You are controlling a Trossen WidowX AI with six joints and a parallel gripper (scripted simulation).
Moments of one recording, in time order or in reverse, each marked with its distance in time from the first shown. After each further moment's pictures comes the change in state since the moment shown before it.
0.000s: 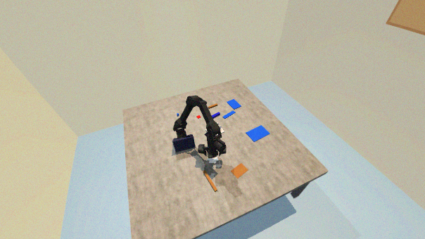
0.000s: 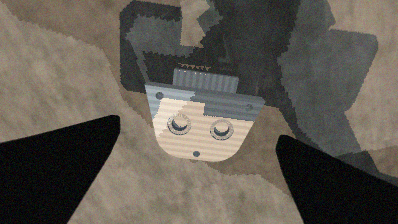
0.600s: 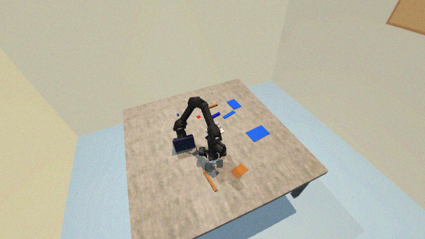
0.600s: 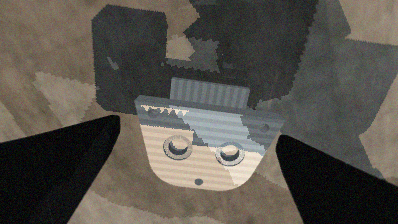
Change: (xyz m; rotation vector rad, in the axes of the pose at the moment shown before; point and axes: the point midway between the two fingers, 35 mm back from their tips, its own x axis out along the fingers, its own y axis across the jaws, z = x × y) arm 0.029 0.002 0.000 0.000 0.002 0.002
